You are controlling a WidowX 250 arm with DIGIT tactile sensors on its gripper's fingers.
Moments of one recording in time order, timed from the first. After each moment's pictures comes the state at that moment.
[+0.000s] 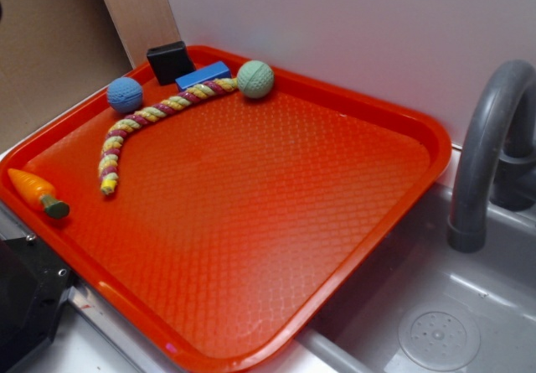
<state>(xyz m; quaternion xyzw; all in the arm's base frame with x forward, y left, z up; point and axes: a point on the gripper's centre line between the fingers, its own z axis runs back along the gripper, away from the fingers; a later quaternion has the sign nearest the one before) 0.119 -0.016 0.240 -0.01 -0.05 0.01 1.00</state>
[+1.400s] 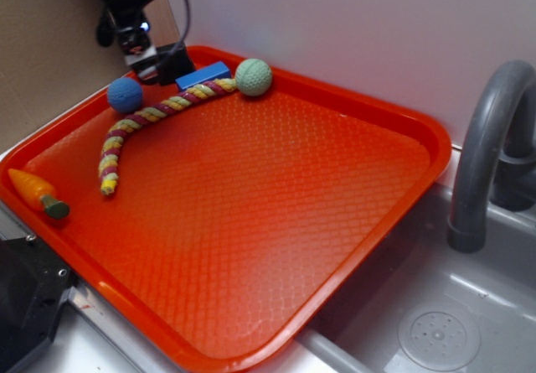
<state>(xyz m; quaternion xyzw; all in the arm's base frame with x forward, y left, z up) 0.262 0.153 0.095 0.13 -0.11 -0.19 0.97</state>
